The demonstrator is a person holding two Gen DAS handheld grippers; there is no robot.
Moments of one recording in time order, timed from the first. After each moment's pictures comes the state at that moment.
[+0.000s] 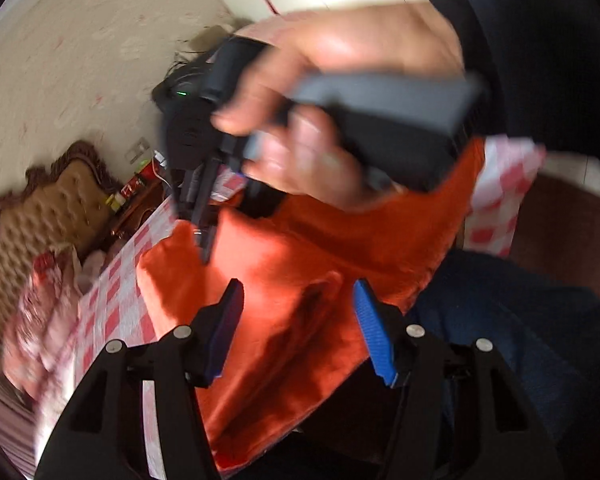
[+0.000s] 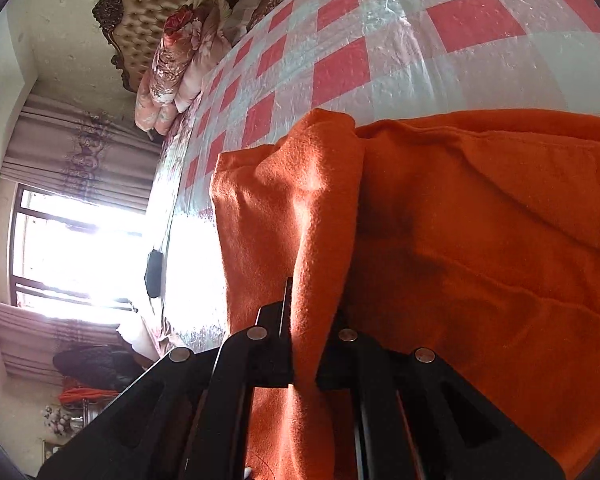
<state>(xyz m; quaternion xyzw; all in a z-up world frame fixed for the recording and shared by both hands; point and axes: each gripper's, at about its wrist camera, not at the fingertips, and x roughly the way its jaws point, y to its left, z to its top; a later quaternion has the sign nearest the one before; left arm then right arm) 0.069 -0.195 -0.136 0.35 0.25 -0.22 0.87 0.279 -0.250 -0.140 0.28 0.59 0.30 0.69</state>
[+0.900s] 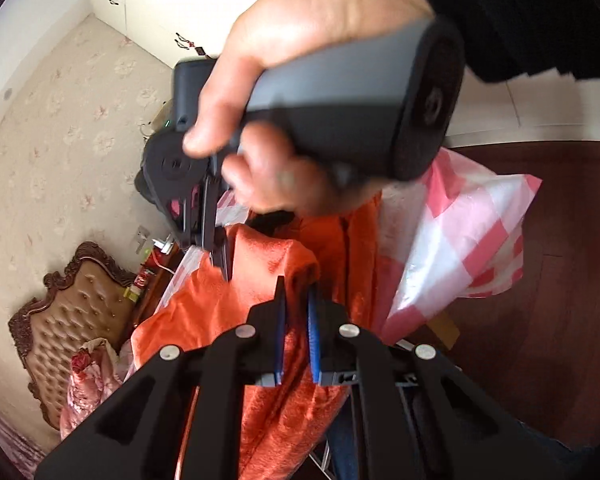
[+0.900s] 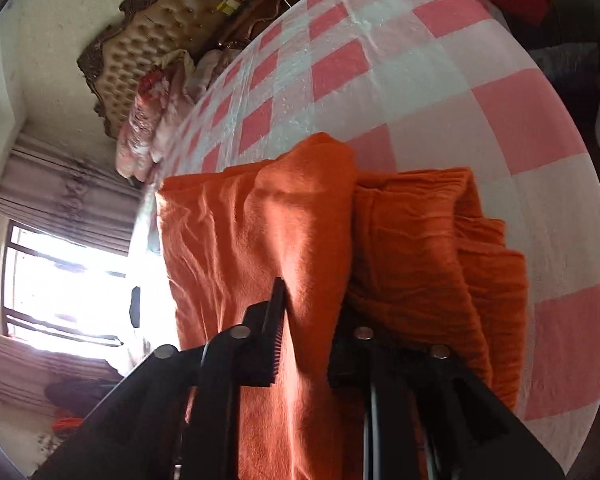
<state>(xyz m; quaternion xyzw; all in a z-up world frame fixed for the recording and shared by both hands) 0.055 -0.377 -0.171 0.46 0.15 -0.21 0.85 0.249 -0.464 -0.147 0.31 0.55 0.24 0.74</state>
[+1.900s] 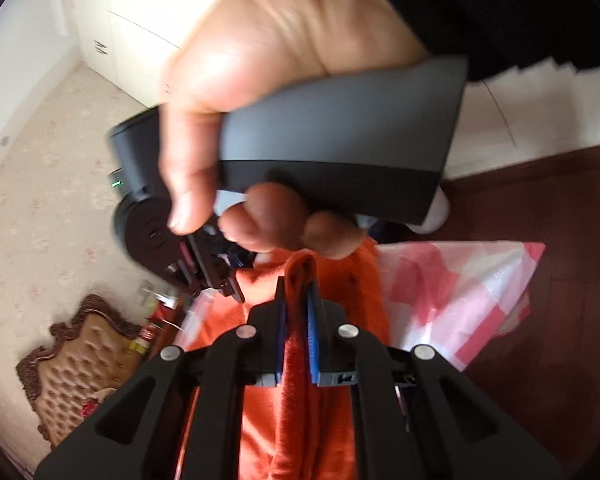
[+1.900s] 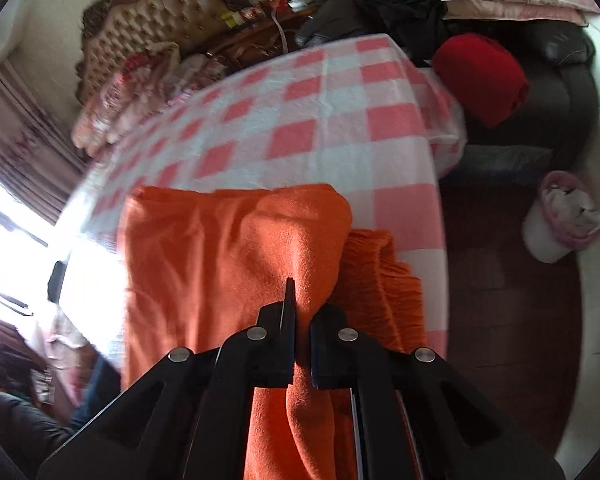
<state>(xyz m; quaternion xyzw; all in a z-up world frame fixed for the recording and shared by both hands) 0.044 -0.447 -0.173 0.47 0.09 -0.27 0.83 0.239 -0.490 -0.096 0.12 0.52 0.15 0.83</state>
